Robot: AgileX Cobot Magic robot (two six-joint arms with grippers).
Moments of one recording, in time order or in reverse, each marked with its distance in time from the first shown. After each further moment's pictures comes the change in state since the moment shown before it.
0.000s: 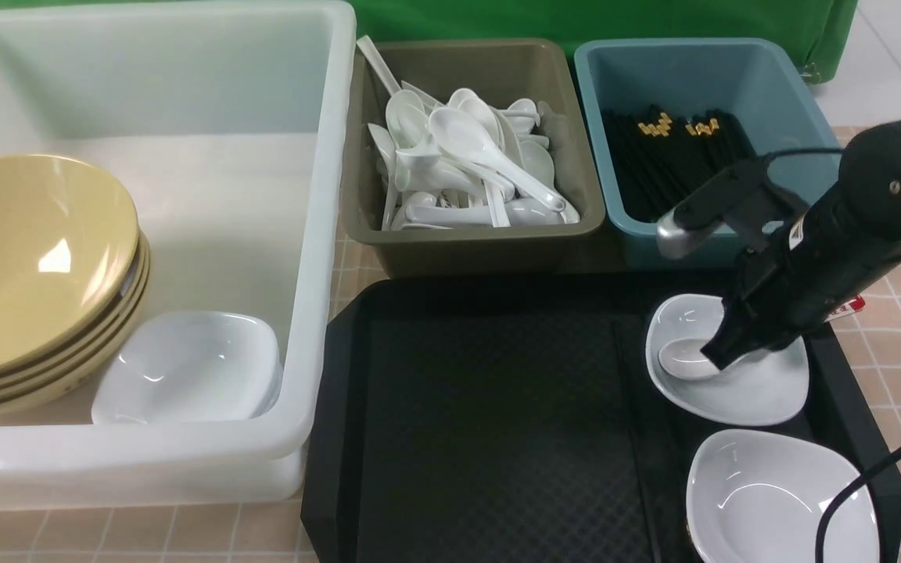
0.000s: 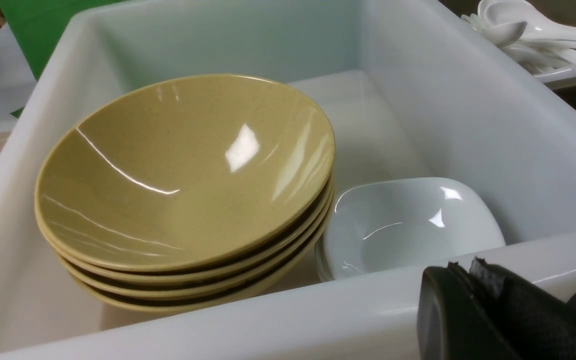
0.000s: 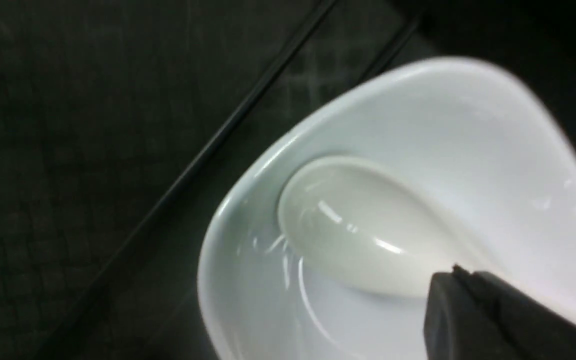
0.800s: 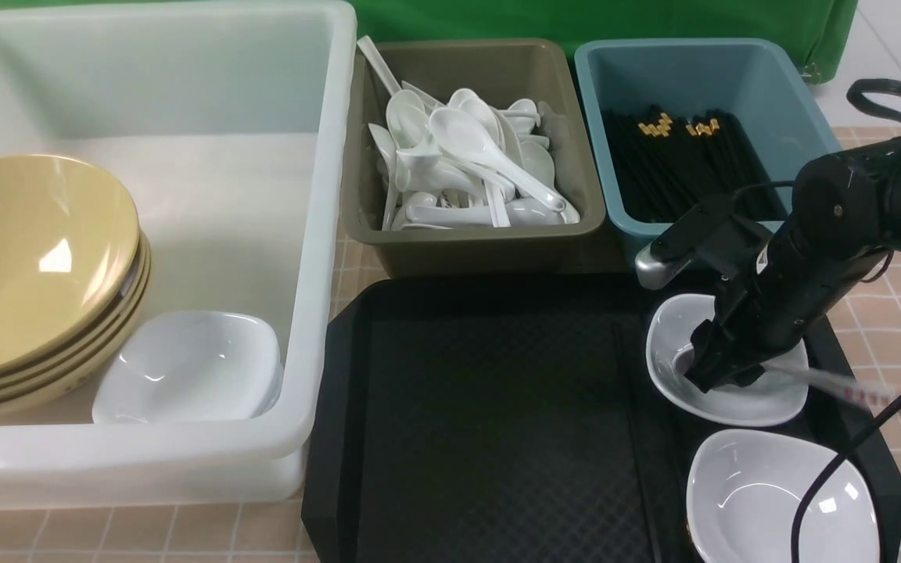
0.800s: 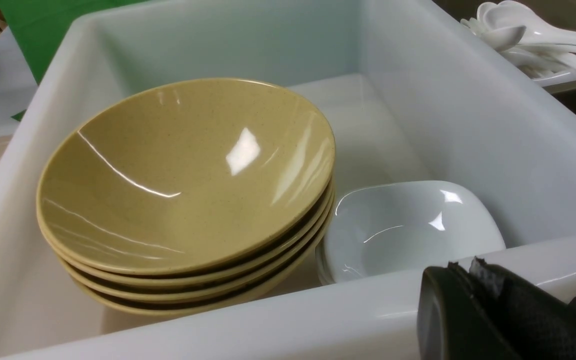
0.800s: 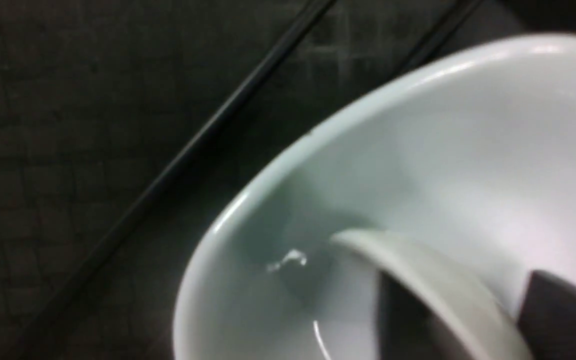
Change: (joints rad) right arm 0.000 0.131 -0.016 -0.015 -0.008 -0.018; left arm 0.000 0.000 0.000 0.000 -0.007 0.006
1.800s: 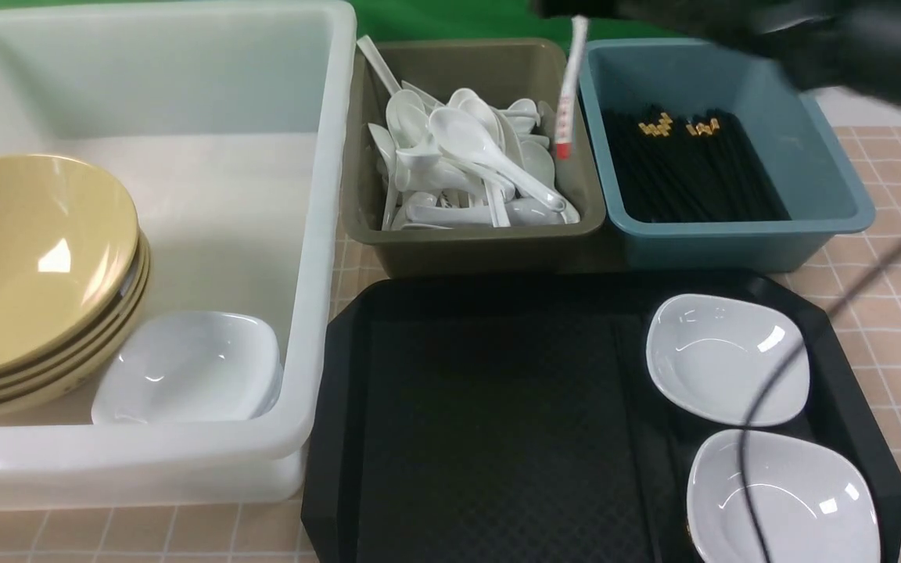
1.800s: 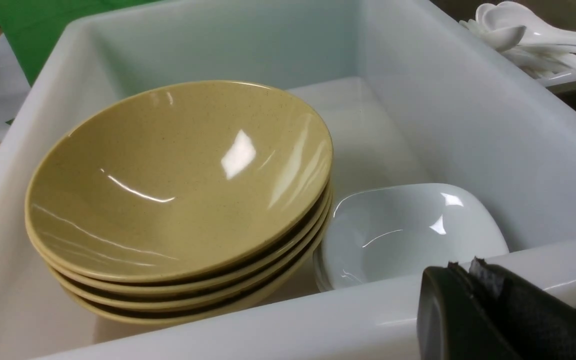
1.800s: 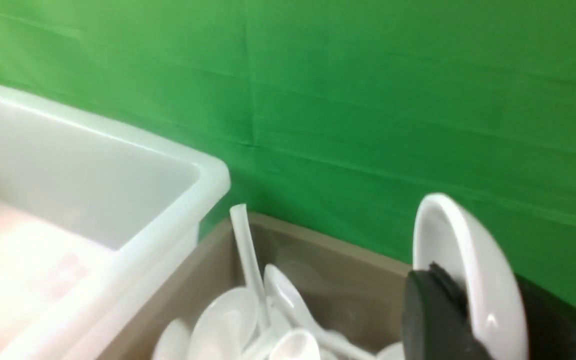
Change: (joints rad) right arm 0.127 0.136 -0.543 0.797 -0.705 -0.466; left arm 0.000 0.000 0.040 0.001 -0.052 0.001
